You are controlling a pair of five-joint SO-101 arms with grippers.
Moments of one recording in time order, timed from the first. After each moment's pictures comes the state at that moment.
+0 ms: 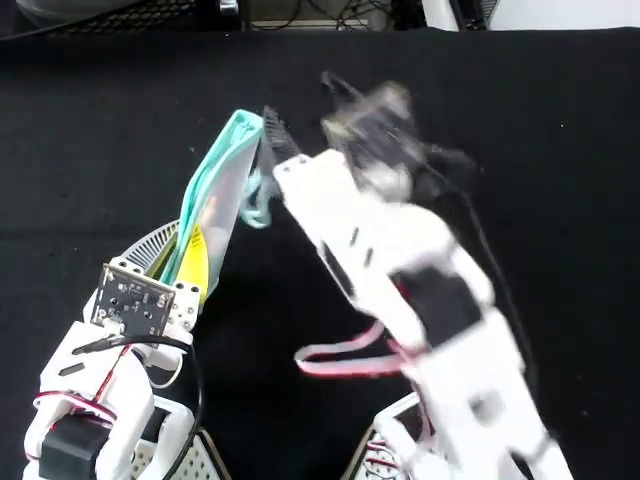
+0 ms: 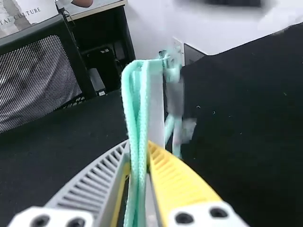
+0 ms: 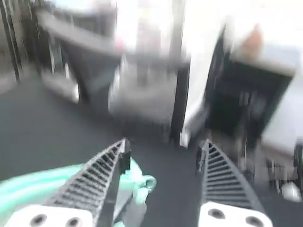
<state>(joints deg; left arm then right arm) 11.3 -95.3 60.1 61.1 -12.4 -28.0 -50.4 28.9 34.9 4.3</state>
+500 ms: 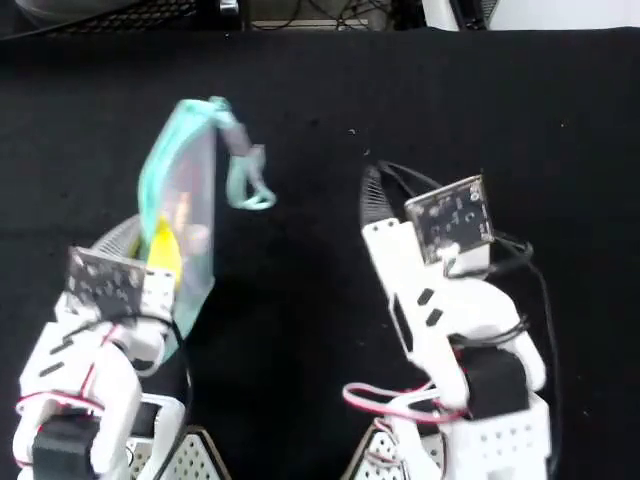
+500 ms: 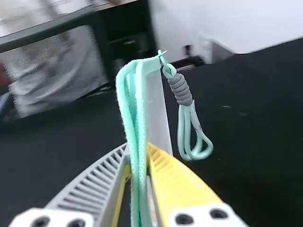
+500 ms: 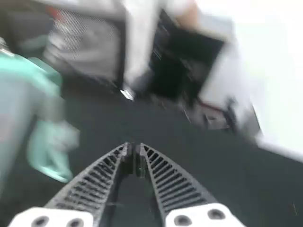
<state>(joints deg) -0.4 -94.7 54.4 62.0 -12.4 -9.8 -73.3 51.2 48.0 12.0</state>
